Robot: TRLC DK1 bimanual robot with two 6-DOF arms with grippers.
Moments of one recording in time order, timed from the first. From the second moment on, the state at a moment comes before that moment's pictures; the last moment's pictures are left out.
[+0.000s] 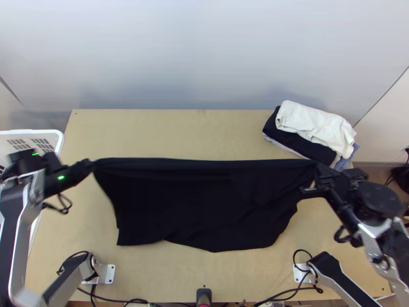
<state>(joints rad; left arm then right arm) 0.33 1.01 0.96 -0.76 0.47 -0.38 0.47 0.63 0.95 -0.63 0.28 0.17</state>
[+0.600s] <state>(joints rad) 0.24 1.77 1.11 -0.49 0.38 -0.27 0.43 0.81 0.87 -0.49 0.24 0.17</state>
